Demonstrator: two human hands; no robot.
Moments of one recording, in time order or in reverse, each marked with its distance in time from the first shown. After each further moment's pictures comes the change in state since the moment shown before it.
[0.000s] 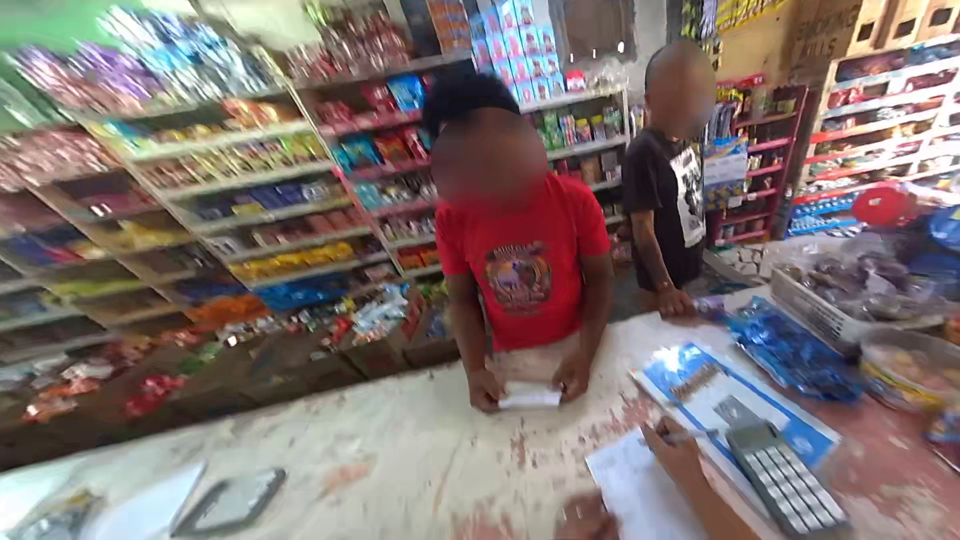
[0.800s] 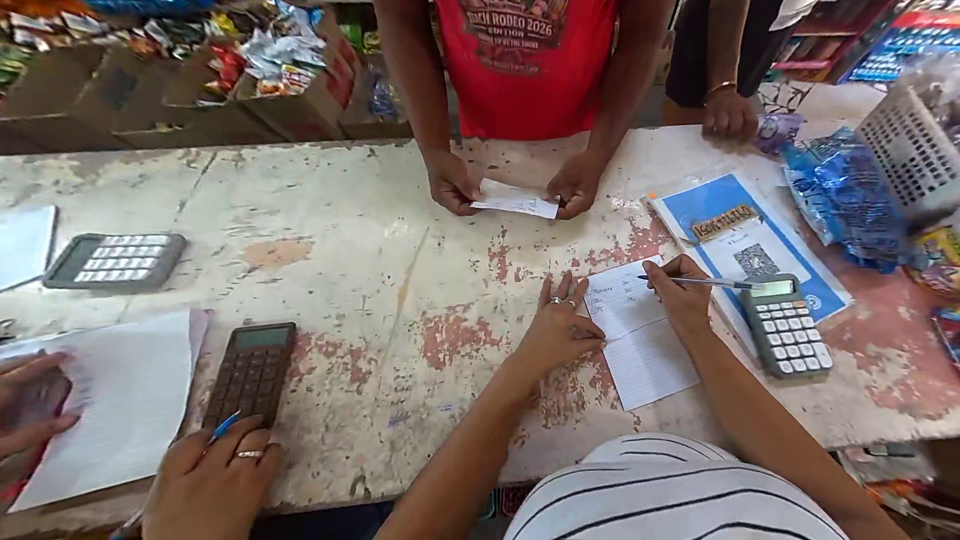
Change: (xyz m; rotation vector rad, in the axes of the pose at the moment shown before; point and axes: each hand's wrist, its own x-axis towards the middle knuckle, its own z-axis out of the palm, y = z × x) left_hand 0.071 -0.064 -0.025 -0.143 -0.489 0.113; right_hand -0.020 -0.087 -0.005 0.035 -0.147 -0.008
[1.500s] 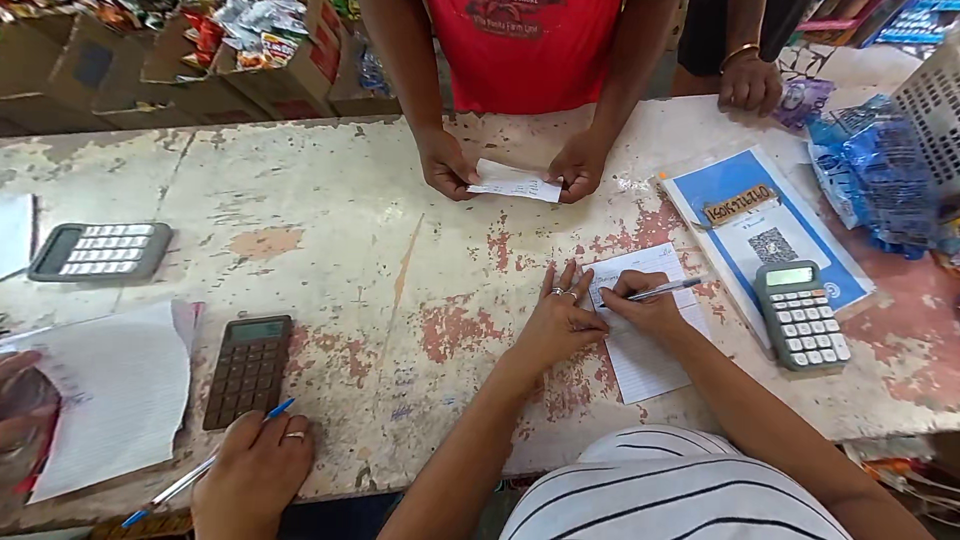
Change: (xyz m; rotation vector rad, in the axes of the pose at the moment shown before) left_hand -0.005 -0.015 0.006 -0.063 0.067 0.063; right_hand -0.019 0.001 0.035 0.098 -0.431 -0.176
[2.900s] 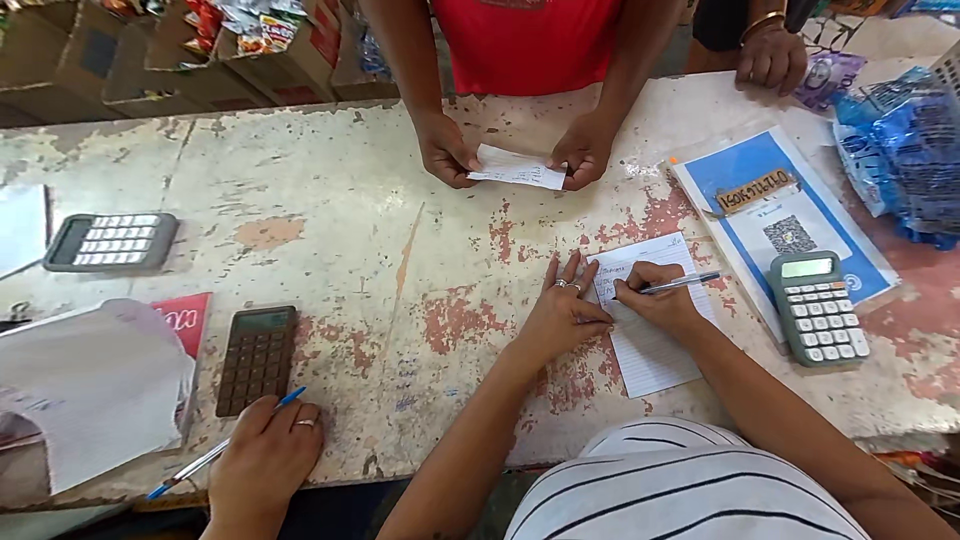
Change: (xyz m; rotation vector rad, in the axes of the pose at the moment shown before) left_hand -0.002 0.000 0.000 0.025 -0.022 -0.007; right_hand -0.002 0.000 -0.007 -0.142 0.005 -0.030
